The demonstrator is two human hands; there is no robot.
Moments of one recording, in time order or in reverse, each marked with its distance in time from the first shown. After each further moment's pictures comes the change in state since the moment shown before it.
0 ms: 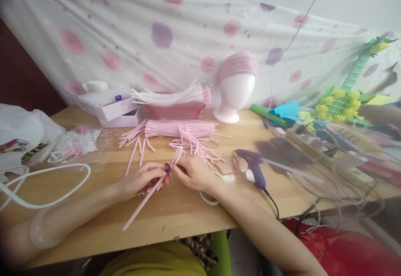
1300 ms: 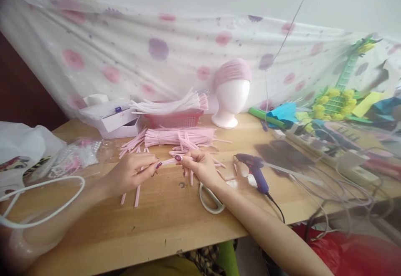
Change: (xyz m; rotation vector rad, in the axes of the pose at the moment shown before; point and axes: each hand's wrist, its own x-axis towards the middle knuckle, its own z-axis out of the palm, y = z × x) left_hand -0.003 0.026 -0.040 0.986 0.227 0.784; right_hand 0.009 0.001 -0.010 0.742 0.331 0.438
